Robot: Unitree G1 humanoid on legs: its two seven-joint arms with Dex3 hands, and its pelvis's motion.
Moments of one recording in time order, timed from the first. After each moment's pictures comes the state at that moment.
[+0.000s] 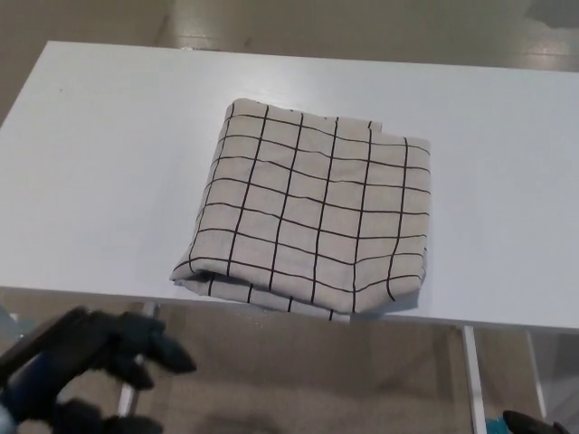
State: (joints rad) left_arm 0.18 0.66 -0.01 -0.14 0.15 -0.19 -0.39; right_arm 0.24 -0.12 -0.08 0.66 -0.18 -0.64 -0.25
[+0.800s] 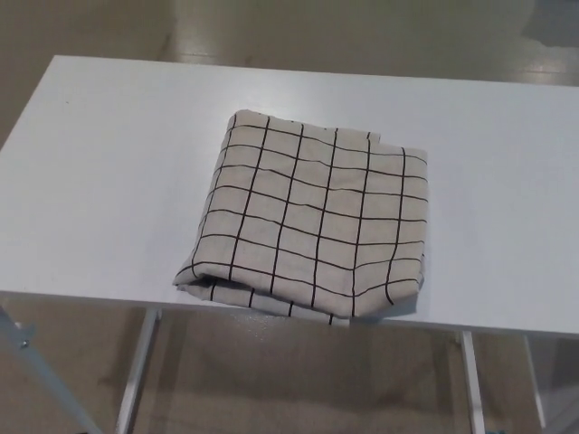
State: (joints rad) left_arm 0.26 0.44 0.12 0.42 -0.05 -0.16 -0.48; right_arm 0.28 -0.11 -0.08 0.68 -0.18 -0.62 -0.24
